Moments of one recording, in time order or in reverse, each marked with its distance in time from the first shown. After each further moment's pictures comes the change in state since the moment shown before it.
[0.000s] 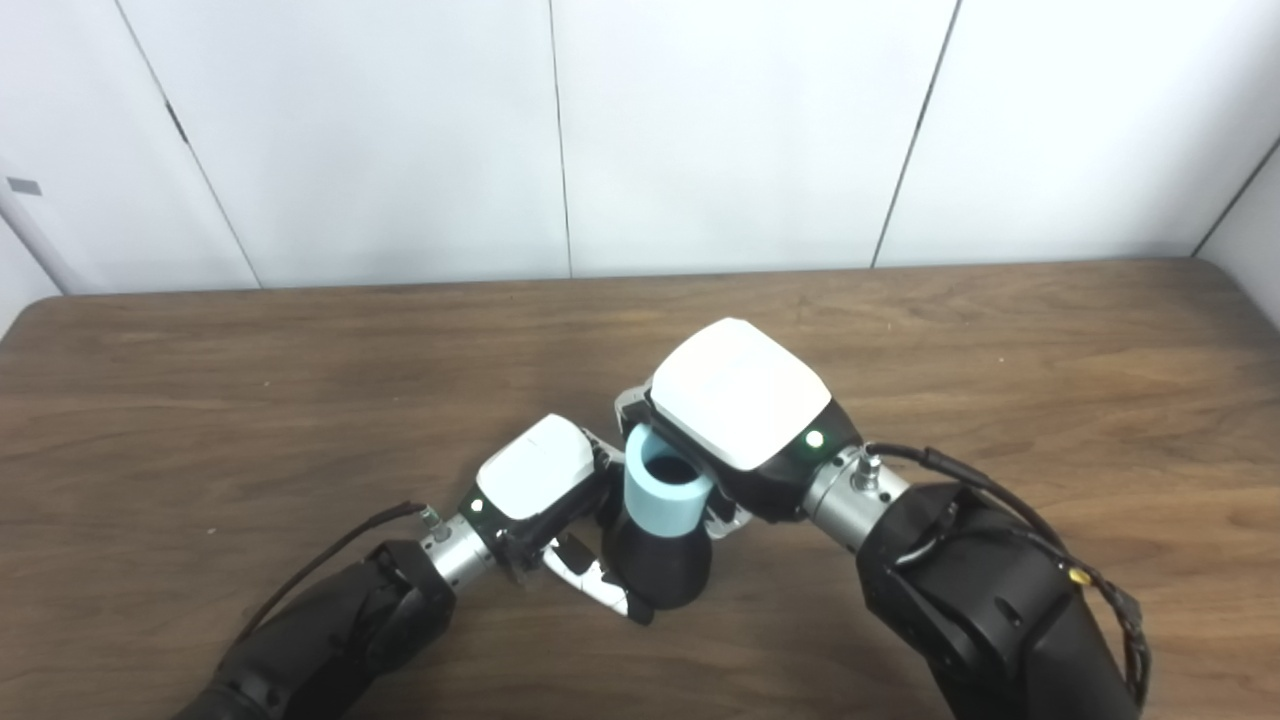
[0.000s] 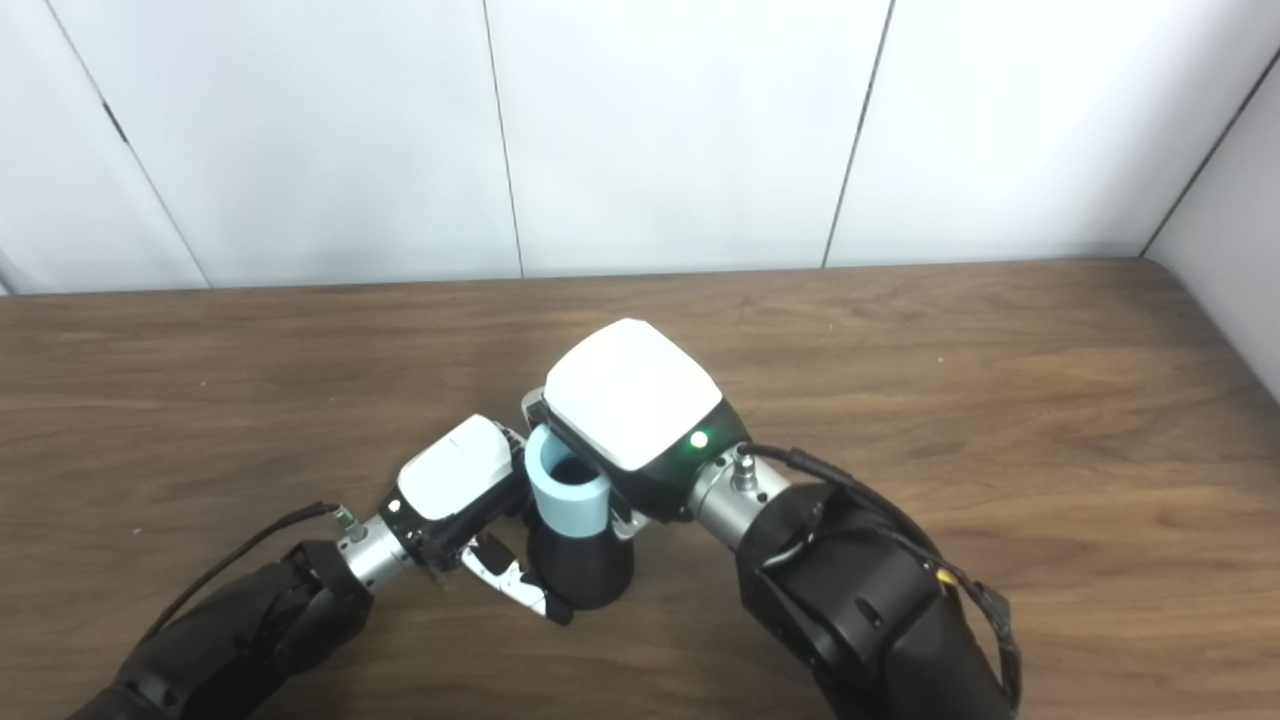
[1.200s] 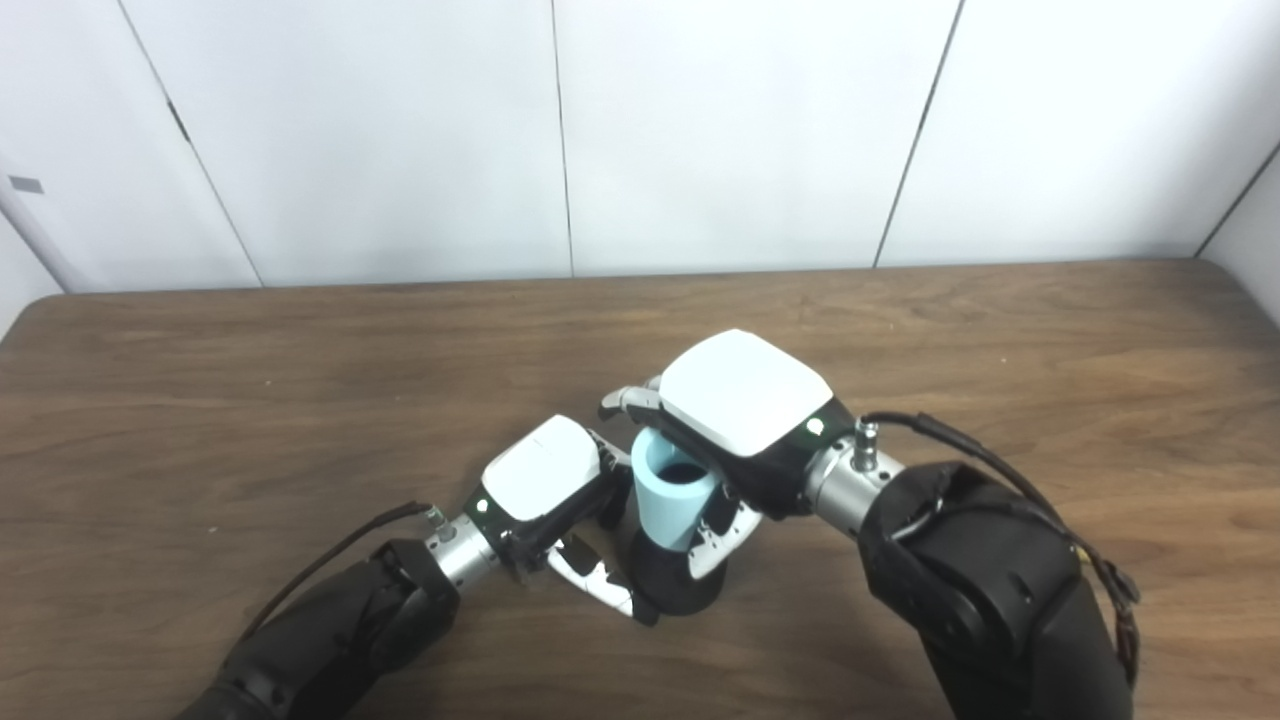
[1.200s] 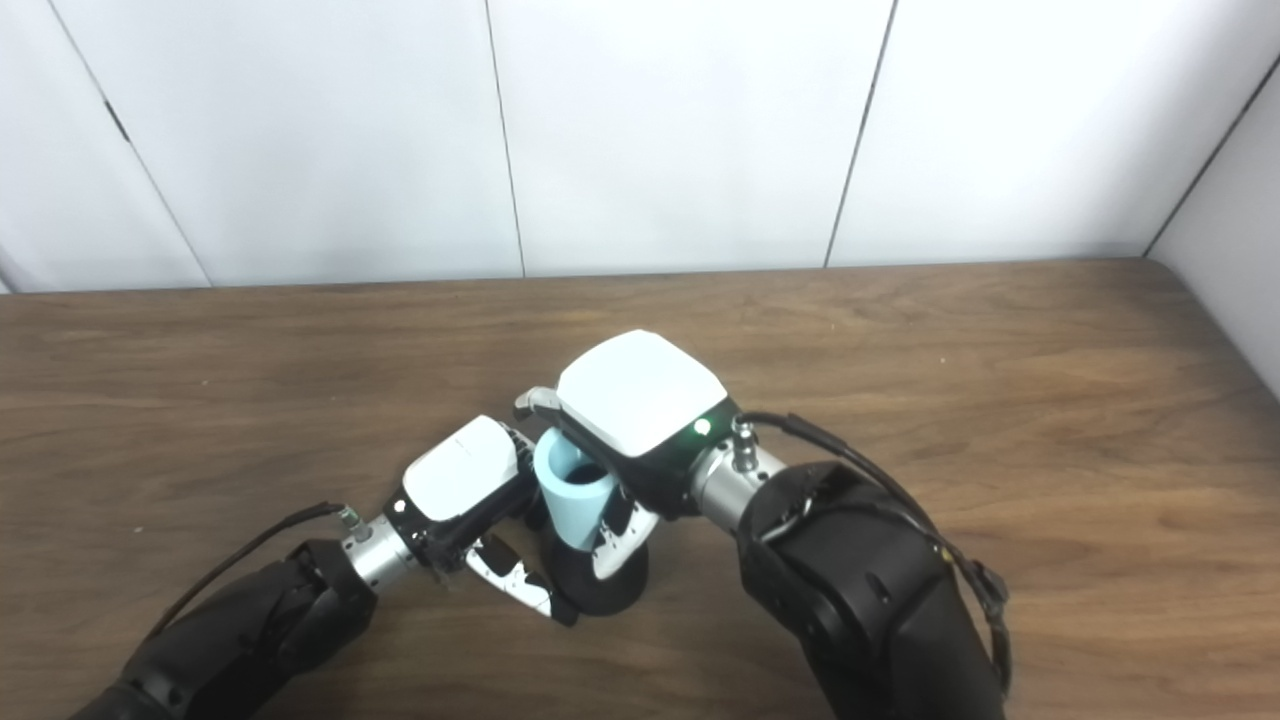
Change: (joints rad) left arm -0.002 -0.007 -0.005 0.002 0.013 -0.001 0.001; right arm 0.011 0.013 -0.030 -0.004 0.057 0.048 0.088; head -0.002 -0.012
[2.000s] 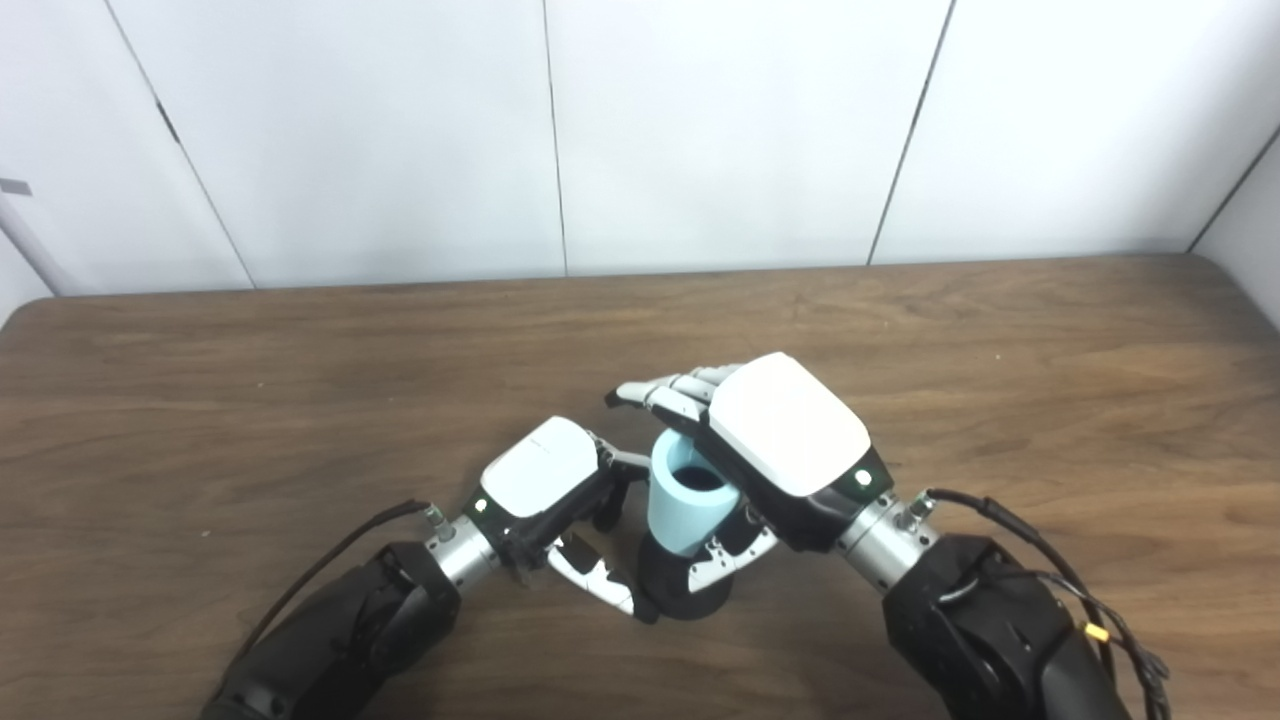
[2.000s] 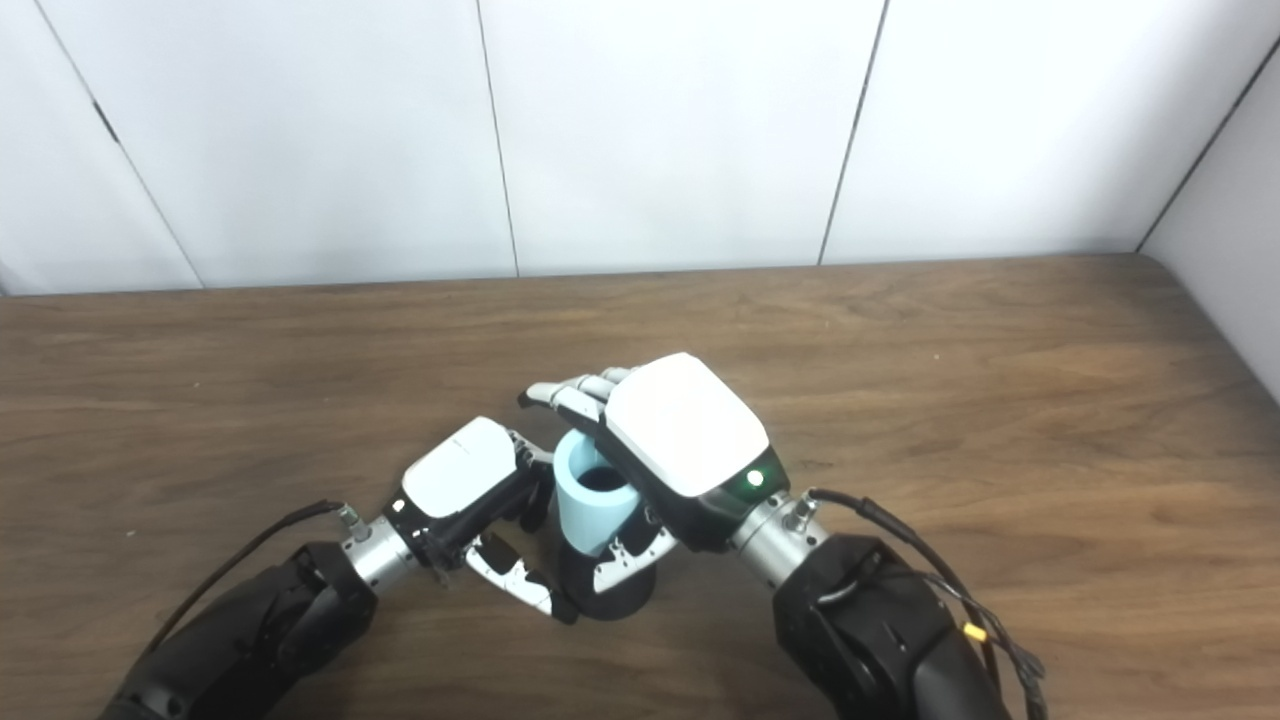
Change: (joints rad) left arm 0.047 -0.030 0.105 -0.028 -0.035 -0.002 -0.129; right arm 0.159 -0.045 -0.023 0.140 0.128 -0.065 -0.524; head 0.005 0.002
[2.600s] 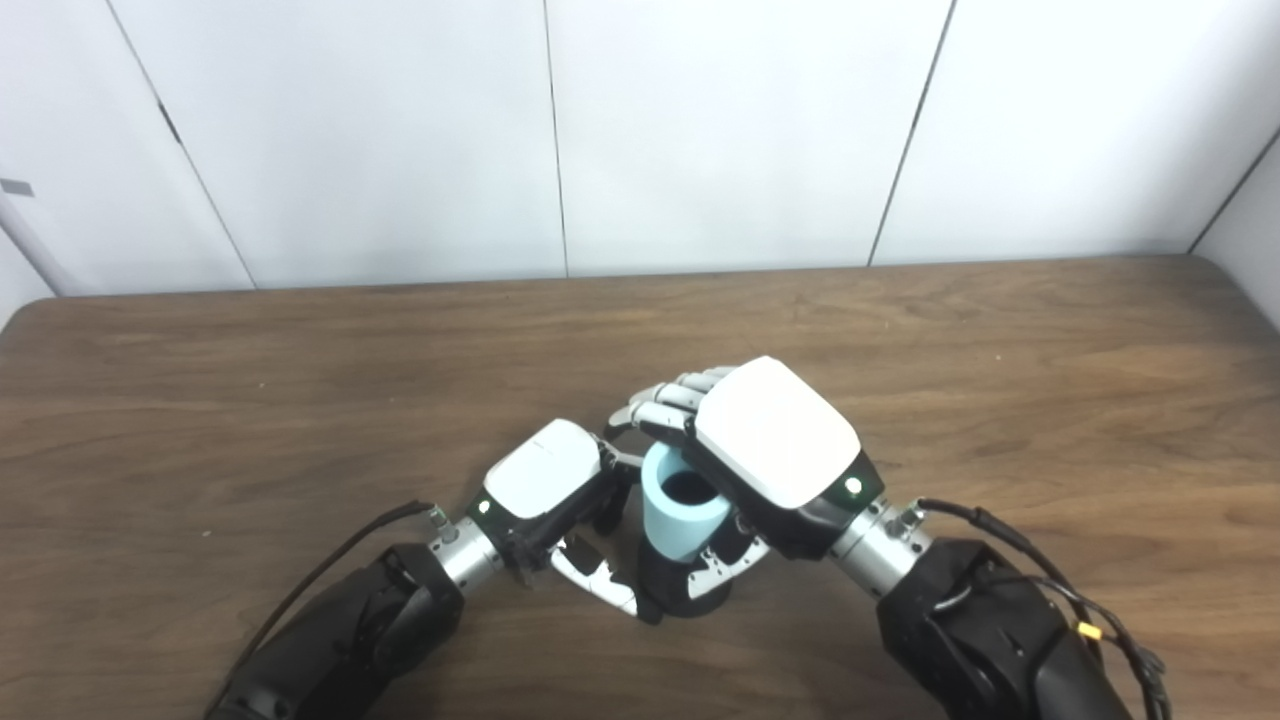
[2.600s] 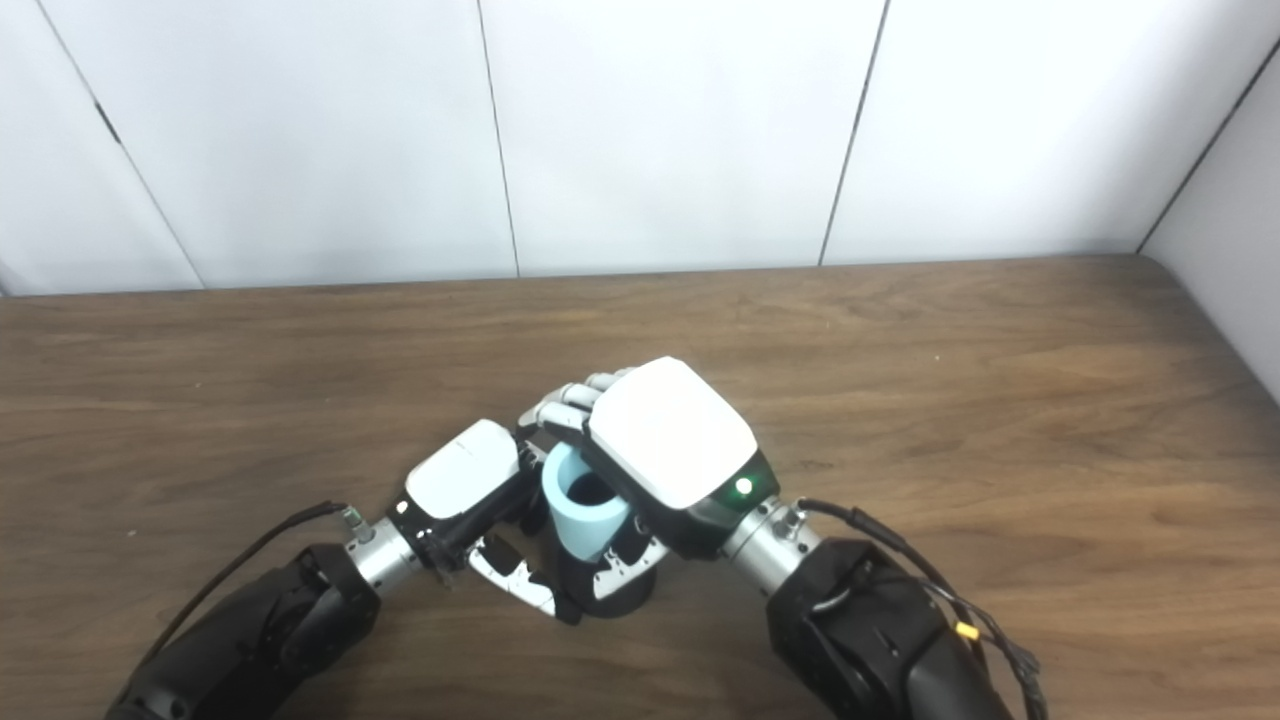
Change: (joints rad) left arm 0.006 -0.010 0.013 -0.002 -0.024 0.000 -0.037; right arm -0.010 -0.028 0.059 0.000 -0.039 -0.016 -0.050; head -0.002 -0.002
